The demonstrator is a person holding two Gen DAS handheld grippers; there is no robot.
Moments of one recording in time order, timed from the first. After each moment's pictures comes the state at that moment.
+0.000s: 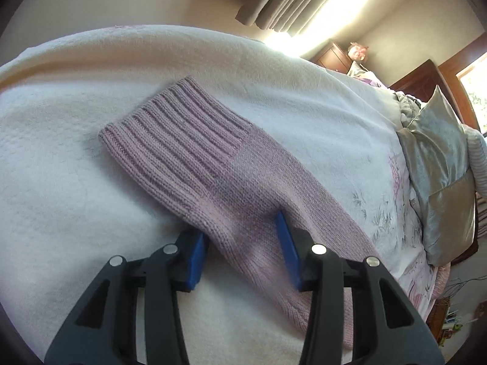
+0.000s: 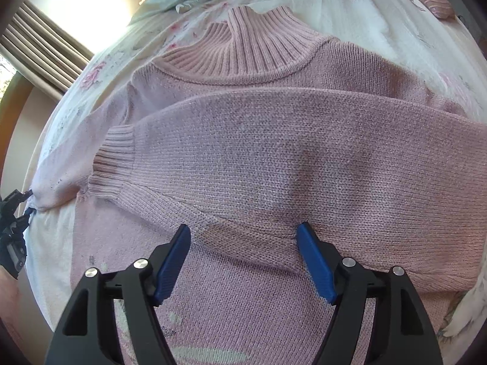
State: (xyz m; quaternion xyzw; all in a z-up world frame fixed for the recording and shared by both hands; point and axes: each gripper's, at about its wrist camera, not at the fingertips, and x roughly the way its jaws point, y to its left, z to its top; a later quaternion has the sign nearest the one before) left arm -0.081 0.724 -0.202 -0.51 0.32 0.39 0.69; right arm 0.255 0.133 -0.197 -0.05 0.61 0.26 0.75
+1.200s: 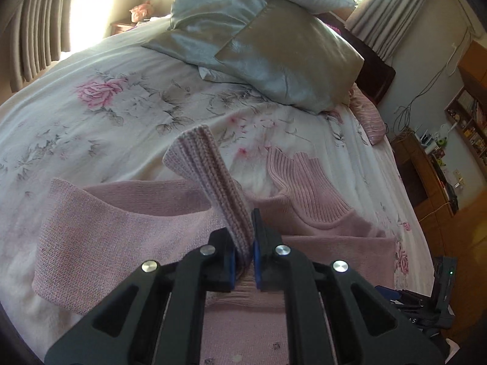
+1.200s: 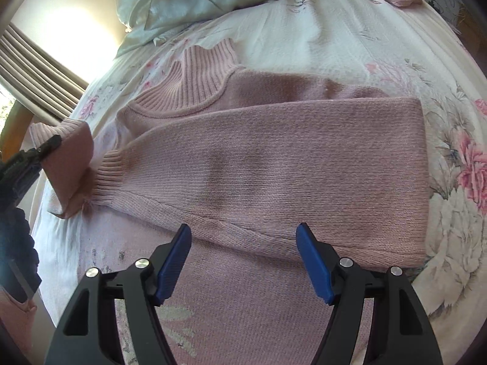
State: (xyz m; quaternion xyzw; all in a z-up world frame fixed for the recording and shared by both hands) left arm 0.193 0.391 -0.122 -0.28 0.41 0.07 0.87; right arm 0.264 0.049 -0.164 0.00 0.59 0.24 0.77
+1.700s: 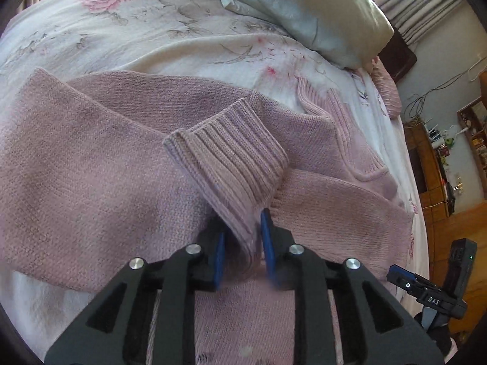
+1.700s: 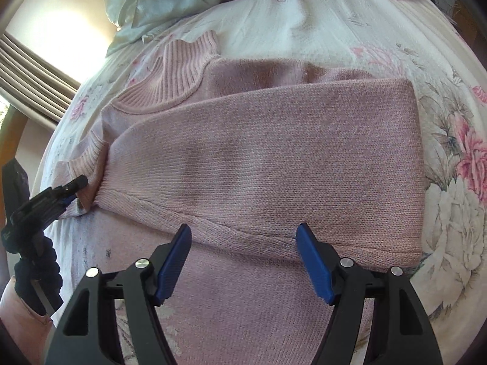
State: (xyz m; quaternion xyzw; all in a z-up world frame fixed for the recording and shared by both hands) left arm 0.161 0.402 -0.192 -0.35 0.47 0.05 0.81; right arm 0.270 0.049 -0.175 0.00 0.61 0.23 0.76
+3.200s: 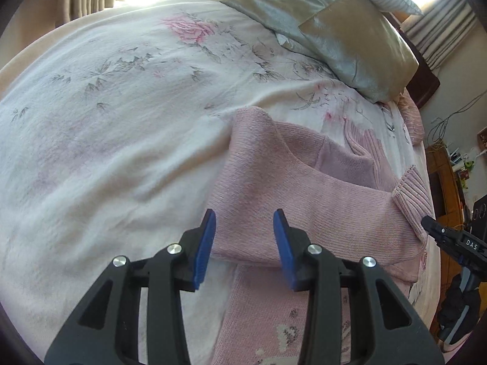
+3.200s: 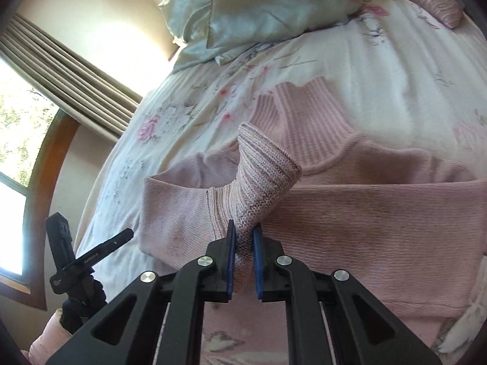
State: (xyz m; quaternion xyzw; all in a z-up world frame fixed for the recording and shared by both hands) left arm 0.113 0.455 -0.166 -0.33 0.47 0.13 0.81; right arm 0.284 0.123 -0.118 0.06 0.57 0.33 0.75
